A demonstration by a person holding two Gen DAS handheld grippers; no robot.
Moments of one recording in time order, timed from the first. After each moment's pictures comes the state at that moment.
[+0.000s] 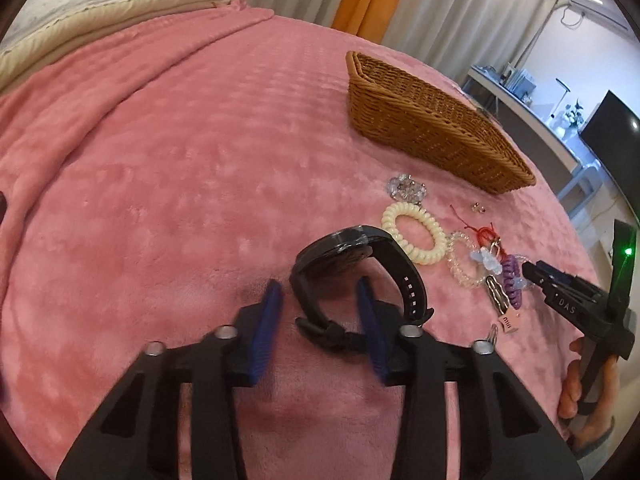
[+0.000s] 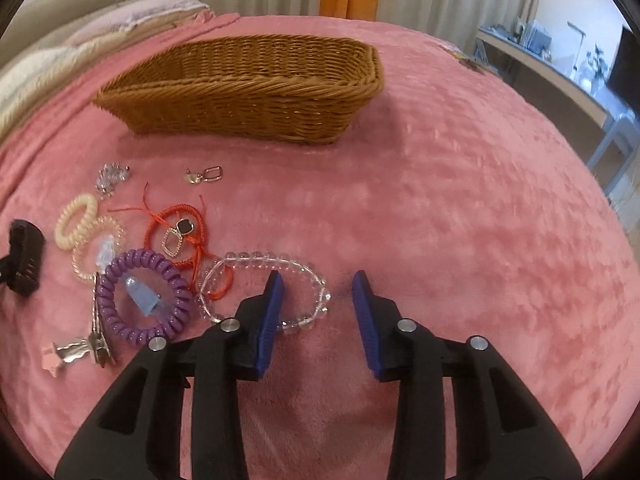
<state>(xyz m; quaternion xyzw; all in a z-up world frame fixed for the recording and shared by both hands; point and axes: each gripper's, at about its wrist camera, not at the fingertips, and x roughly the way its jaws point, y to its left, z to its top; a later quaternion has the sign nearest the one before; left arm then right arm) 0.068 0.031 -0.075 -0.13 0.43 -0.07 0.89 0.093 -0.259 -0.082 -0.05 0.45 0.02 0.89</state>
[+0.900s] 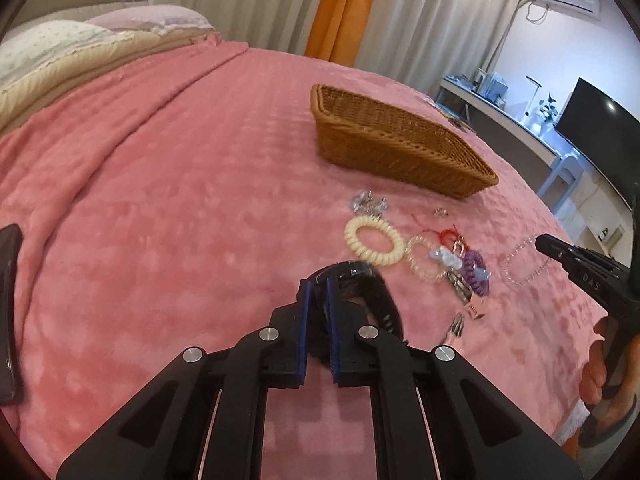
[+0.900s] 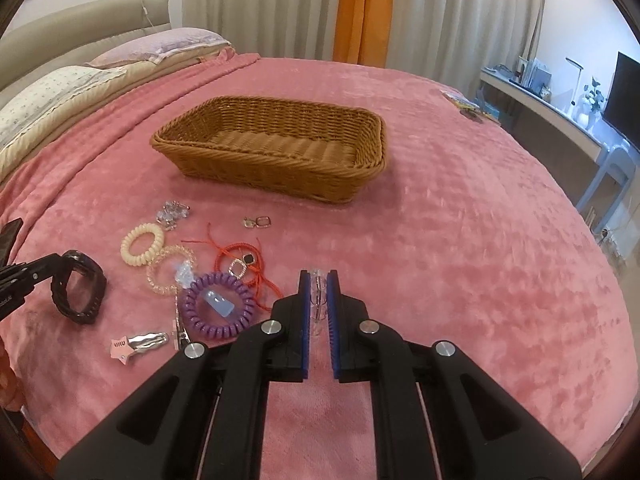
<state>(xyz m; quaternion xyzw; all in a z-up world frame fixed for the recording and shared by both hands) 0.037 0.028 -0.051 -0.10 0.38 -0.11 0.91 0.048 -0.247 -0.022 -0.06 0.38 0.04 0.92</state>
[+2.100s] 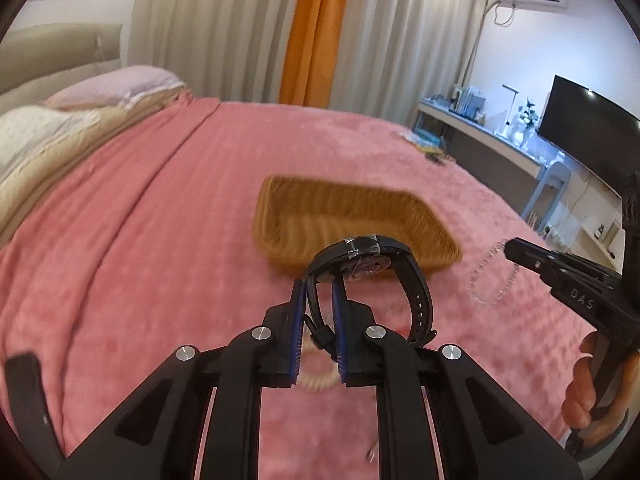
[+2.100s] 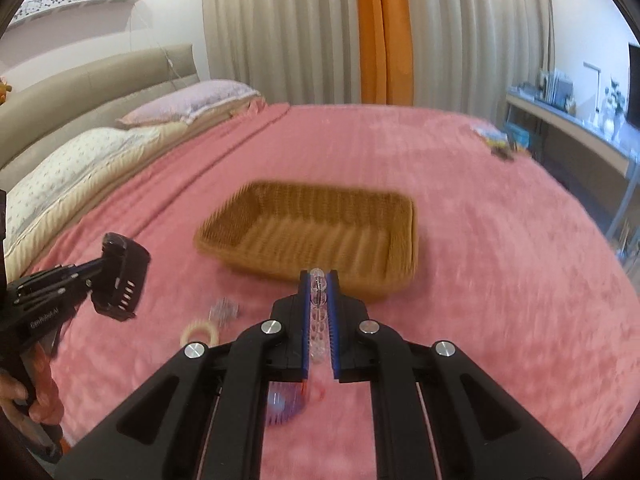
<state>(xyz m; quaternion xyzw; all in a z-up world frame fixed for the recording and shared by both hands) 0.090 -0.030 0.053 -0.06 0.31 -0.12 0.94 0.088 -0.241 0.062 0.00 0.31 0.11 0.94</state>
